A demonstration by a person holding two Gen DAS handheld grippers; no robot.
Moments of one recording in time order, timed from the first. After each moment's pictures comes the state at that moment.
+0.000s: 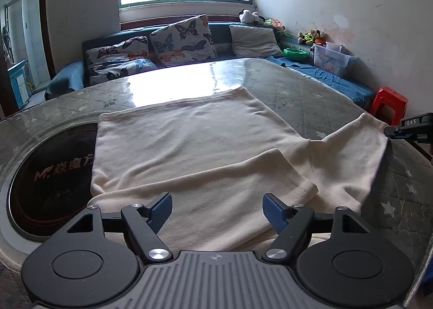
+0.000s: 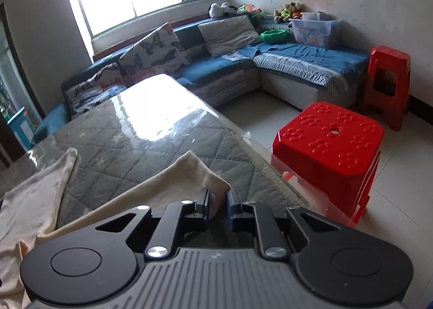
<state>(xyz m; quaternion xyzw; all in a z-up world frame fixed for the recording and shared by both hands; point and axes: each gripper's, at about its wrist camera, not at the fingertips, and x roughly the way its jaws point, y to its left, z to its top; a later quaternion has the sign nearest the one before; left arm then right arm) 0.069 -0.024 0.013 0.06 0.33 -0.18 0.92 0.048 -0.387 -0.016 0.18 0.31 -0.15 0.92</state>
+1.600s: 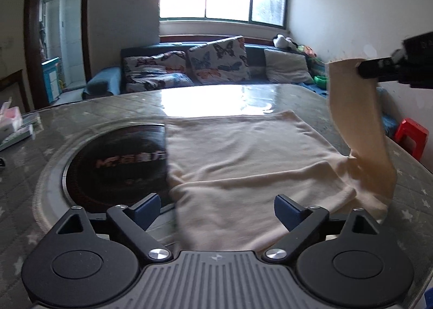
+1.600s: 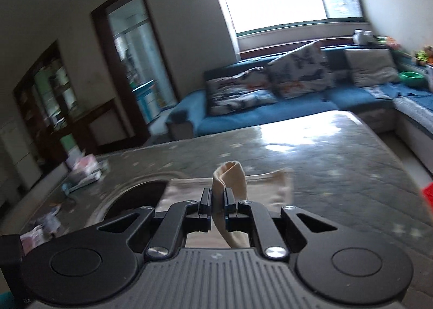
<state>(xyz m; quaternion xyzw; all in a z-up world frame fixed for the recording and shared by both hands) 0.039 0.054 0.025 0.01 0.29 -0.11 0.95 0.066 -0.181 0.111 0.11 0.27 0.15 0.94</state>
